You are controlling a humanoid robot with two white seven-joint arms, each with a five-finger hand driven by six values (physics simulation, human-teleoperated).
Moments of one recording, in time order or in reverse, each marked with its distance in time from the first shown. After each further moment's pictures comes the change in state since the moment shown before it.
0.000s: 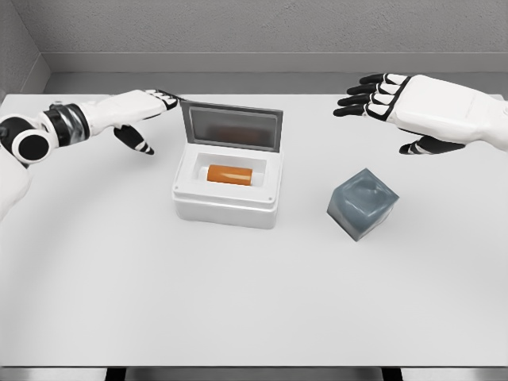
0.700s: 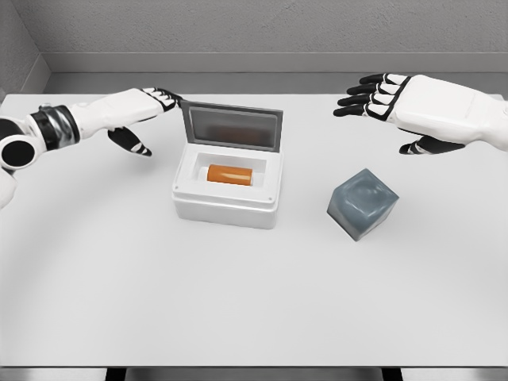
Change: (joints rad) left arm 0.049 0.080 0.000 -0.161 0.056 0.000 0.000; right arm 0.000 0.000 0.000 0.000 0.000 0.000 0.000
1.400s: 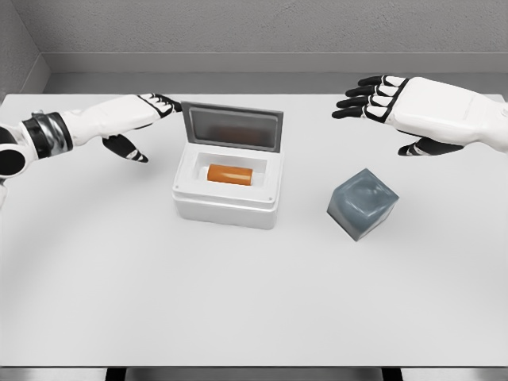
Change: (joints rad) left arm 0.046 0.050 0.004 -0.094 0.021 0.001 -0.001; right arm 0.000 0.000 0.007 0.000 0.000 0.000 0.000
